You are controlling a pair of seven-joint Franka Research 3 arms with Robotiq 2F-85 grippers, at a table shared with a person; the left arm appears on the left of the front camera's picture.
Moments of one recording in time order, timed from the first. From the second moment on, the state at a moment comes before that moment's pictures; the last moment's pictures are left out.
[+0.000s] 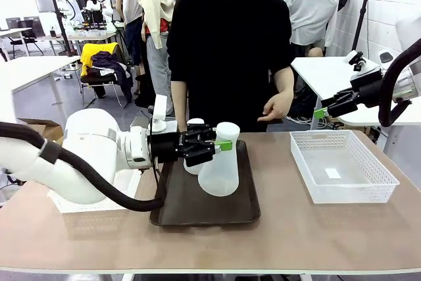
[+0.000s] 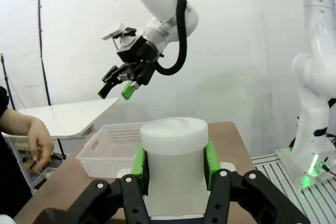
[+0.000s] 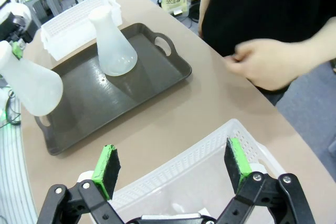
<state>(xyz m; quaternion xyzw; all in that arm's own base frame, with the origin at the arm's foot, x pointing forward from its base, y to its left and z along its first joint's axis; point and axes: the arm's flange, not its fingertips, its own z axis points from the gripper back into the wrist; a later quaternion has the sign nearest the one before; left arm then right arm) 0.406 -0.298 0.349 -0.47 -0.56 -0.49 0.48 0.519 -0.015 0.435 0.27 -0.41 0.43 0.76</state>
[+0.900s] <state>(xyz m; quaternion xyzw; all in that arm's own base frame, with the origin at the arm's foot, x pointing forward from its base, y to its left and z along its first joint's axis) 0.453 -0.271 0.298 -0.46 -0.55 -0.45 0.53 0.519 -0.016 0.434 0.27 -0.41 0.43 0.76</state>
